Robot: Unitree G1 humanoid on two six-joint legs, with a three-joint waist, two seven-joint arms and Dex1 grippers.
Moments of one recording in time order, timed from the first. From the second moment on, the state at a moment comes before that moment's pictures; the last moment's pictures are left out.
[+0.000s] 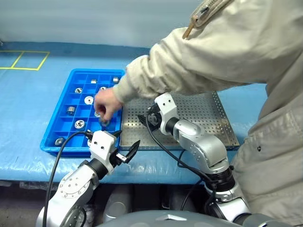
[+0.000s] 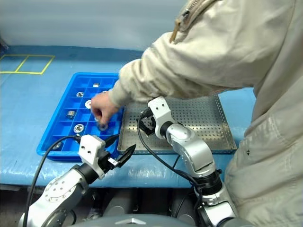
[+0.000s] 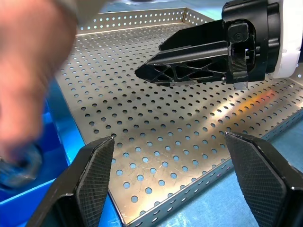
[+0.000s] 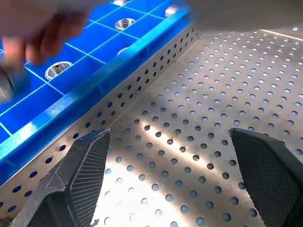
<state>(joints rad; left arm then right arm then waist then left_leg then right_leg) 0.34 0.36 -0.11 -0.85 -0.33 0.65 -0.29 -0.37 -0.11 0.27 -0.39 0.20 0.97 0.24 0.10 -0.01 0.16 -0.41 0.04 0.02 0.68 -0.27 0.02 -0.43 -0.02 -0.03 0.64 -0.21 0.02</state>
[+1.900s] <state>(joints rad) 0.26 0.36 -0.22 -0.79 -0.29 0.62 -0.33 -0.26 0.03 0.05 -0.22 0.05 0.86 -0.06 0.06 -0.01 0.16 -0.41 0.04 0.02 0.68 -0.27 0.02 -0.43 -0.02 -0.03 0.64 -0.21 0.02</state>
